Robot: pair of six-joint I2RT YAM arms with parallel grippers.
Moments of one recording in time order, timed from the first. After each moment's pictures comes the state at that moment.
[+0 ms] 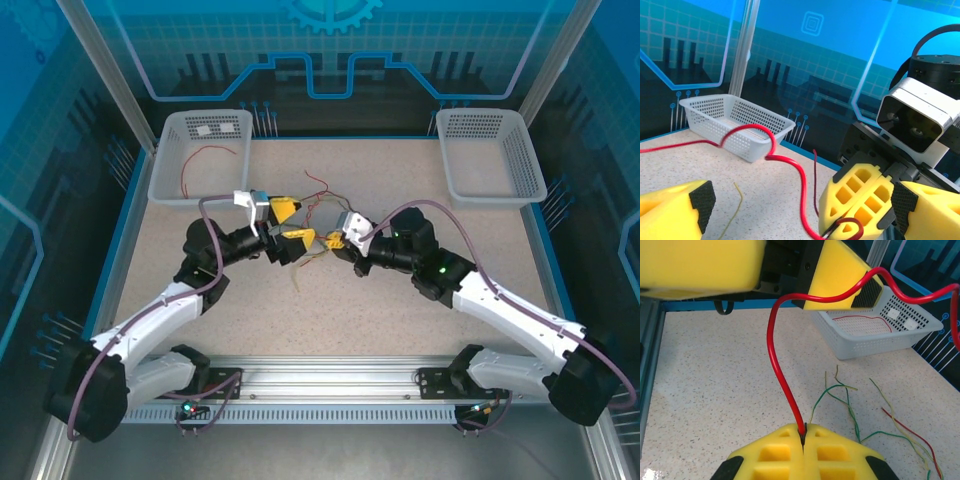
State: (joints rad) left arm -0.41 1.08 0.57 0.70 0.69 -0.41; right arm 0.73 1.11 0.84 -0.05 -0.34 -0.32
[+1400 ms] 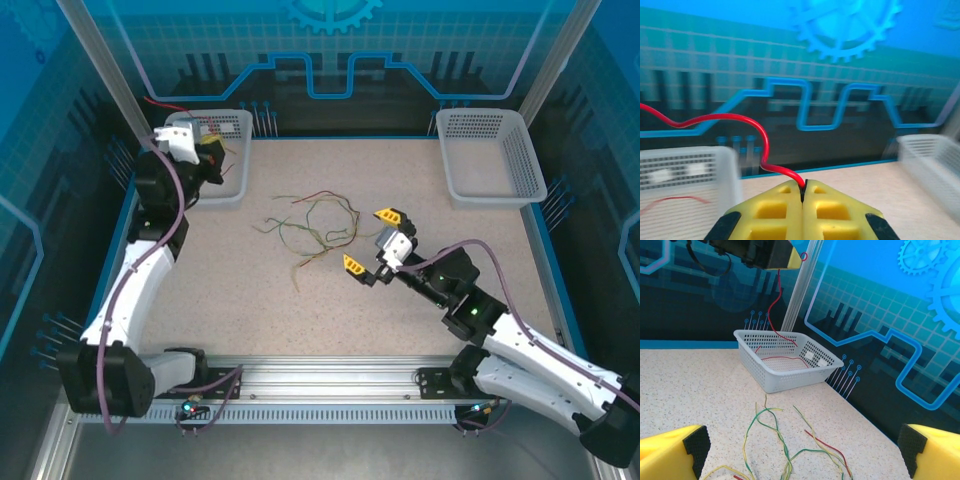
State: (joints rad) left arm 0.01 1.22 1.06 0.12 0.22 -0.14; right arm 0.78 0.75 0.57 0.18 -0.05 -0.35
